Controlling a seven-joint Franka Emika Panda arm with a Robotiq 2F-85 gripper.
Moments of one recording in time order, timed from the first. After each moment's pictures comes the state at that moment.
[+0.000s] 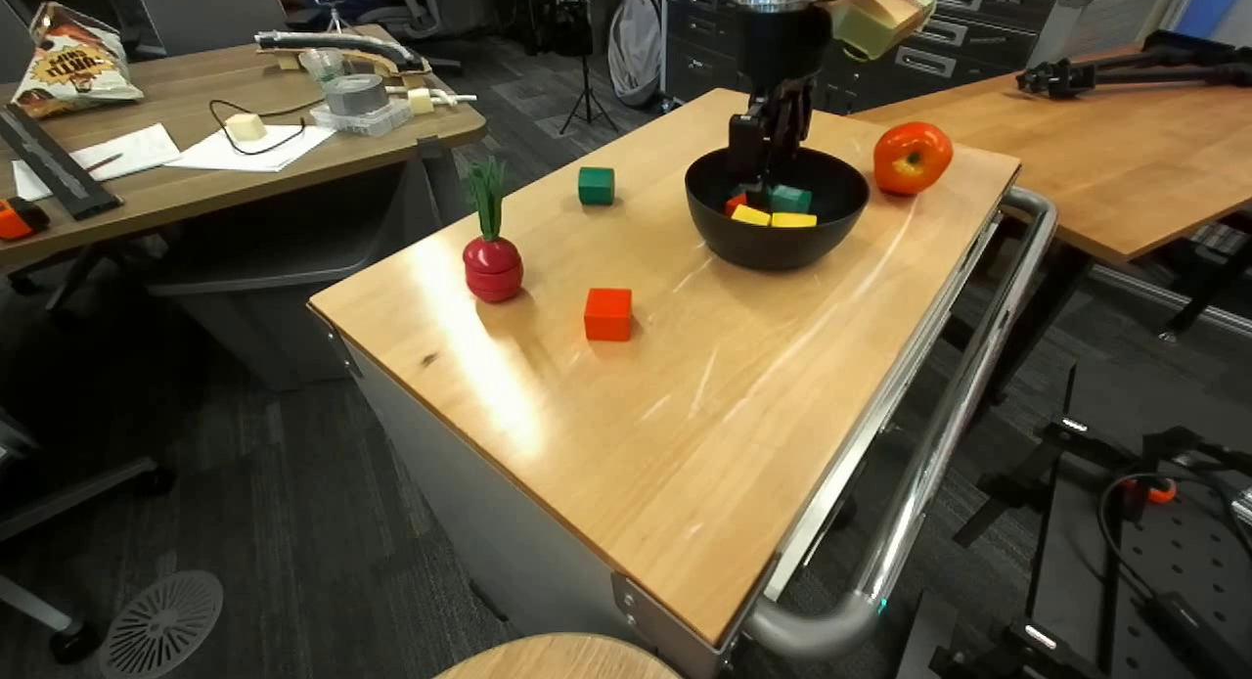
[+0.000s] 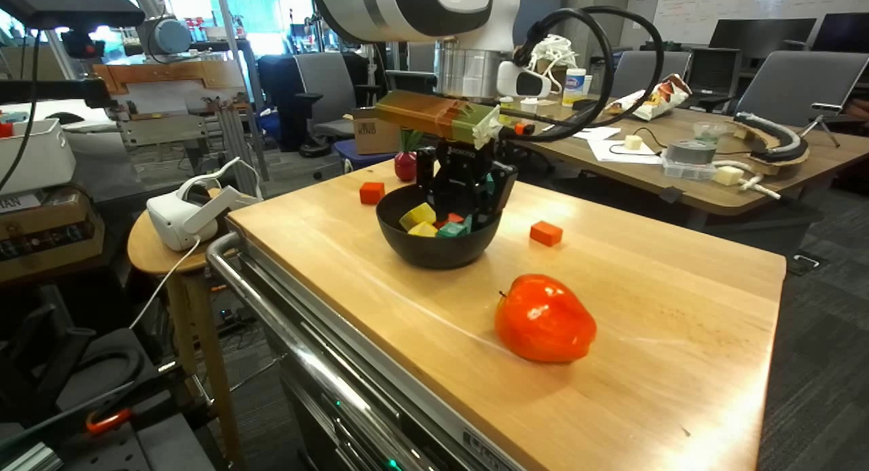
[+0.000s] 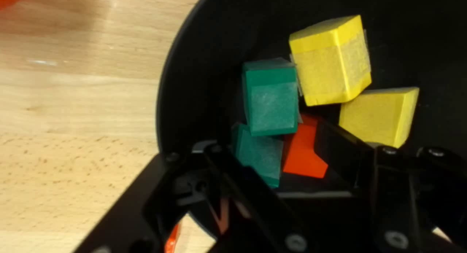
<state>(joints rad) -0.09 0.23 -0.04 -2.08 -0.03 2.22 -0.19</state>
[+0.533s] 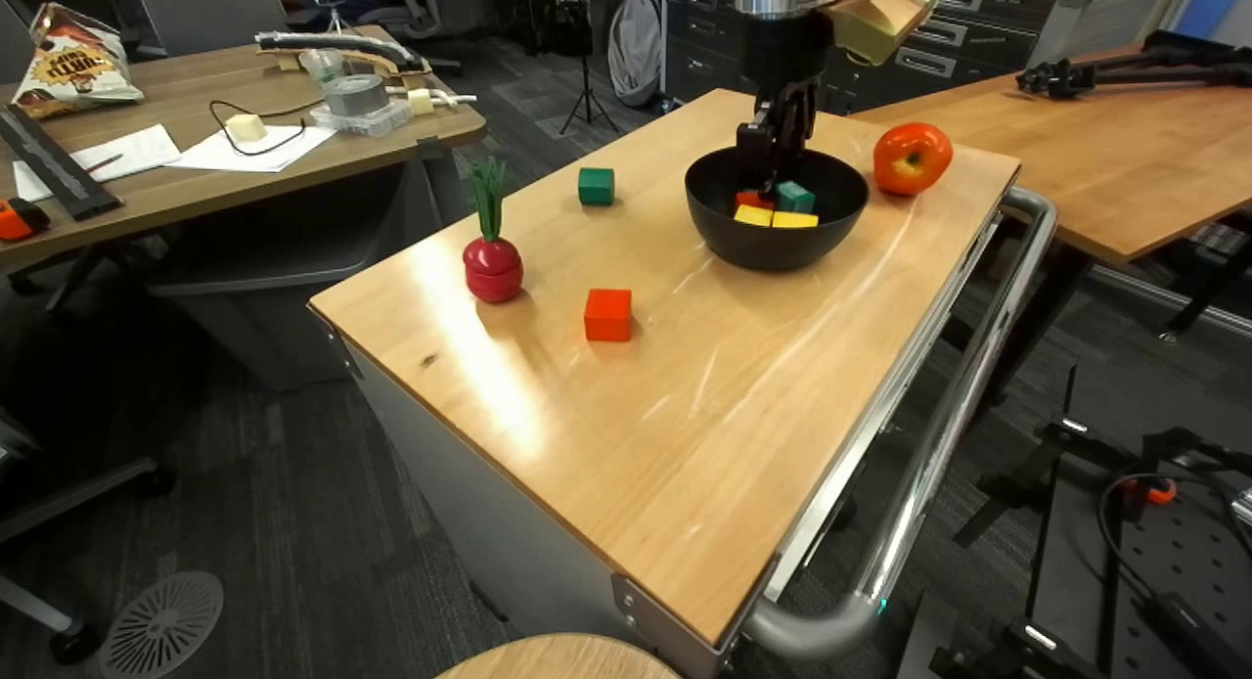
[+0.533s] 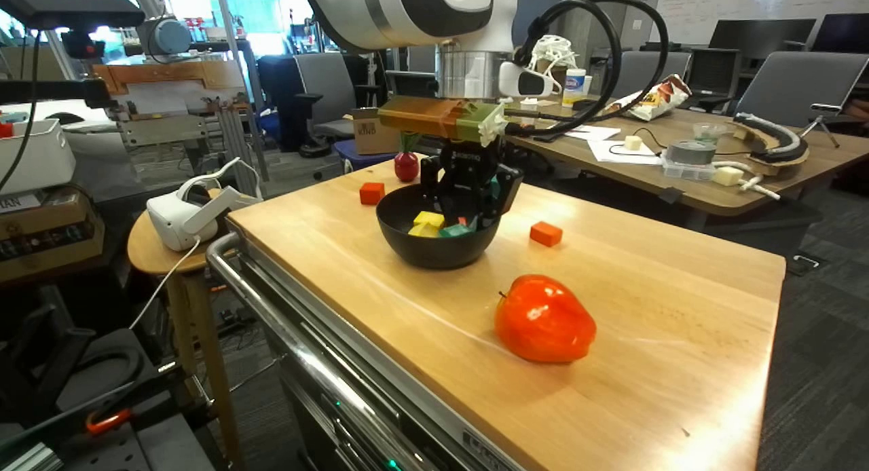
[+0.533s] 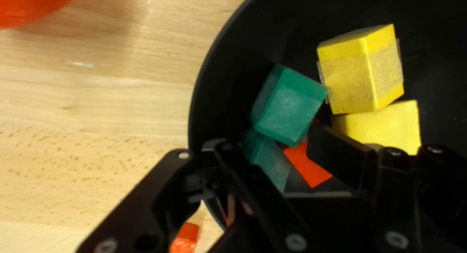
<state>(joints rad) -0.09 0.23 -0.04 -2.08 -0.12 2.22 -0.15</state>
